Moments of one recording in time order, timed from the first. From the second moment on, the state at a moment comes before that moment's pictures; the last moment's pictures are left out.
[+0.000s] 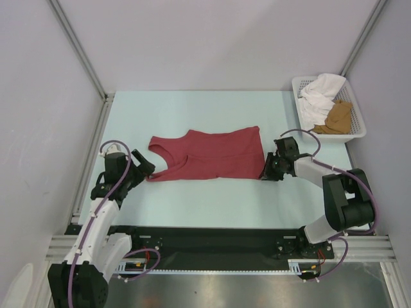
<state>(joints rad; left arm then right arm) -0.01 0.81 0.53 -0.43 0.02 -0.67 0.22 1.52 0.74 -0.27 -0.24 0.49</state>
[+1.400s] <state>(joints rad) -0.01 1.04 0.47 -0.30 0.03 -0.99 0.15 1.49 0.73 -0.28 -0.16 0.50</state>
